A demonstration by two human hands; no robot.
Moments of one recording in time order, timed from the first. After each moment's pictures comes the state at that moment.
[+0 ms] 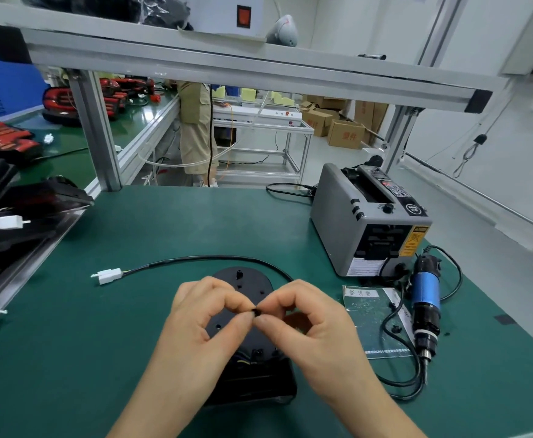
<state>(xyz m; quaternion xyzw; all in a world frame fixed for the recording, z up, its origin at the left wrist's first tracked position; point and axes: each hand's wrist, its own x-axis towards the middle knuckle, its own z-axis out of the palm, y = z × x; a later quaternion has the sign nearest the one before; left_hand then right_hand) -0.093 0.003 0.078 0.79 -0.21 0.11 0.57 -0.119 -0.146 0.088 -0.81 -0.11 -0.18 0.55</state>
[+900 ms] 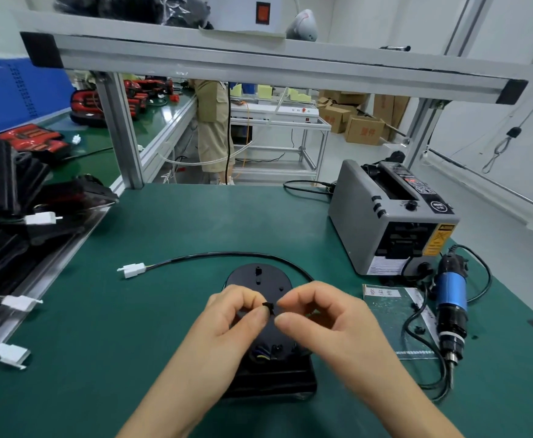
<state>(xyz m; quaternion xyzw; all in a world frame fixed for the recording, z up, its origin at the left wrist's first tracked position) -0.095 0.009 0.073 0.75 -0.15 -0.07 0.64 -0.116 -0.153 0.087 -0.79 -0.07 -0.08 0.60</state>
